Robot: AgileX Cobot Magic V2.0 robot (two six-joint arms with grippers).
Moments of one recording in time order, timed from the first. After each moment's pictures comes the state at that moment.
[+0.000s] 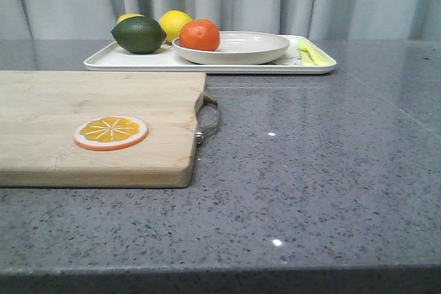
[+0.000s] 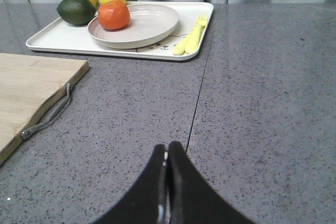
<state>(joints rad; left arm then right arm) -0.13 0.08 -0.10 -0.11 0.09 0.04 0.12 0.18 -0.44 0.29 0.59 -0.12</state>
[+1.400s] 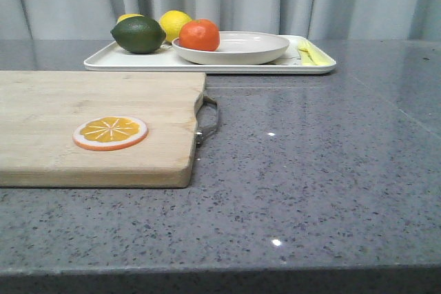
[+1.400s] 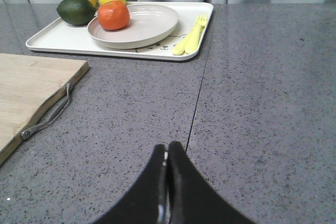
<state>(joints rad) 0.01 0.00 0.00 -0.12 0.06 0.05 0.12 0.18 -0.44 0.29 0.59 -0.12</state>
